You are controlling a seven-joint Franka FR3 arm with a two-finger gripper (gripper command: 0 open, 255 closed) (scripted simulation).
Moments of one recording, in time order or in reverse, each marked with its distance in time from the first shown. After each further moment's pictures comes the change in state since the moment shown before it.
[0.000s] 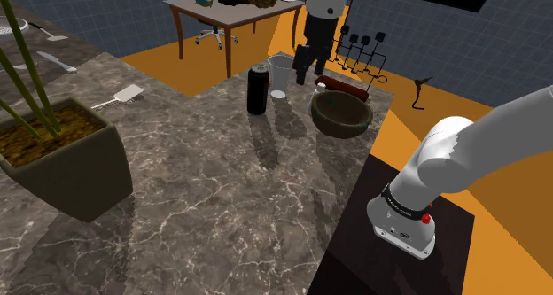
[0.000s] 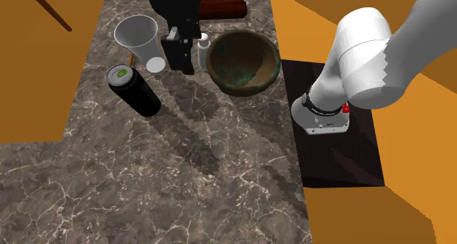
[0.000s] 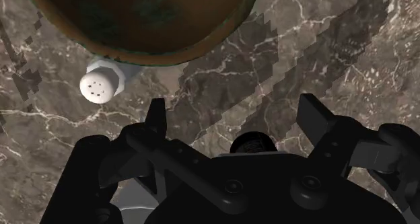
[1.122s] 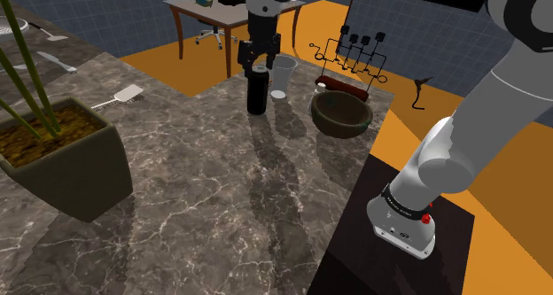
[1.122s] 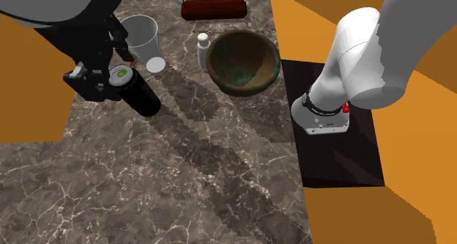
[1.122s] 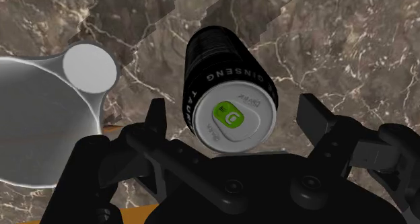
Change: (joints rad) arm 0.017 0.435 0.083 0.366 -0.070 0.103 0.107
